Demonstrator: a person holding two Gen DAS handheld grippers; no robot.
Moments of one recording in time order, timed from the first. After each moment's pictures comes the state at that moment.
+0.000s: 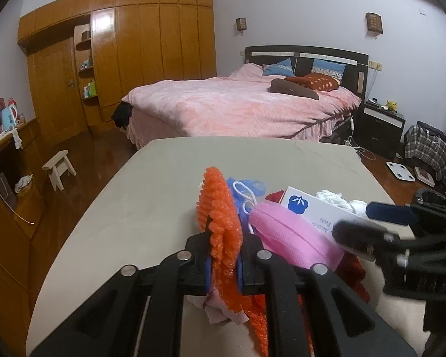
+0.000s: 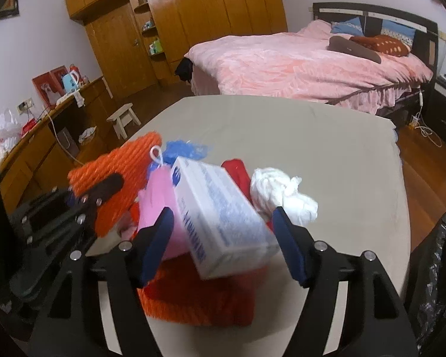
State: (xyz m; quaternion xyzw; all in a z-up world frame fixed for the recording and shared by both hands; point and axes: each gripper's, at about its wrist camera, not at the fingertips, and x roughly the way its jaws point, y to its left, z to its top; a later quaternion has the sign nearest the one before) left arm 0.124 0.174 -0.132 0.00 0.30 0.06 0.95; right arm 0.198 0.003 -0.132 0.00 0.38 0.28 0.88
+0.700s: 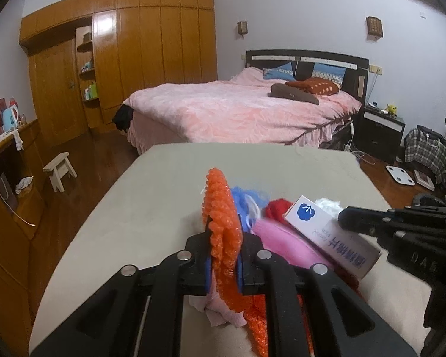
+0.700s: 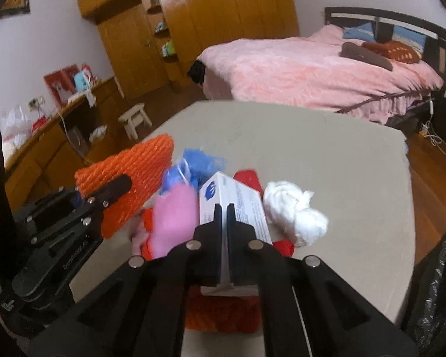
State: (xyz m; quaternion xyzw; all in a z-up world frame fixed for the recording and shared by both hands) left arm 0.121 0.174 -0.120 0.00 0.28 0.06 0.96; right arm 0.192 0.005 -0.120 0.00 0.36 0.31 0.88
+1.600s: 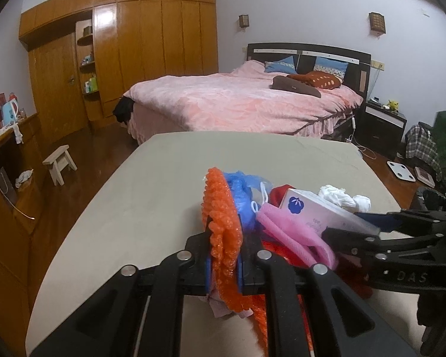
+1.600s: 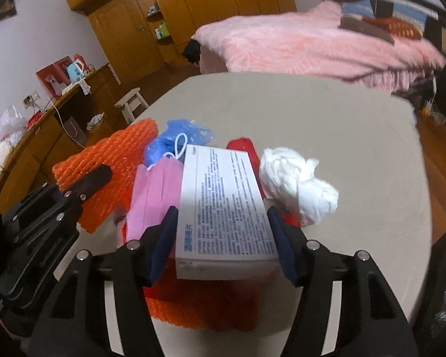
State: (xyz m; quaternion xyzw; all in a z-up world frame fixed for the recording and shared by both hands) left arm 0.121 0.180 -0.131 0.00 0.30 0.06 0.95; right arm 0.200 0.012 -0.150 -0.01 0.41 0.31 0.86
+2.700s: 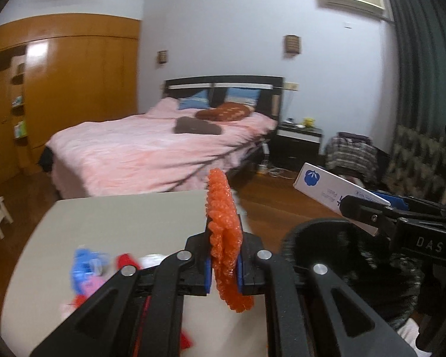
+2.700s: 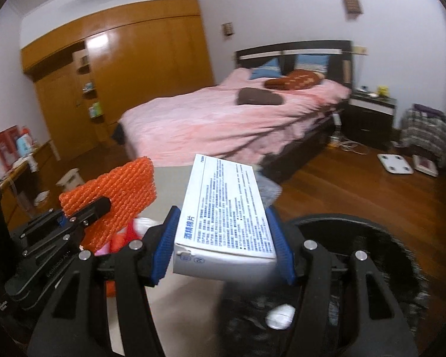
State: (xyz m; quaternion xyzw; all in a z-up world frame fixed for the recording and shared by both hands) left arm 0.113 -0.007 -0.045 0.02 0.22 -0.15 0.96; right arm 0.127 -0.208 -0.038 0.06 0.27 0.10 0.96
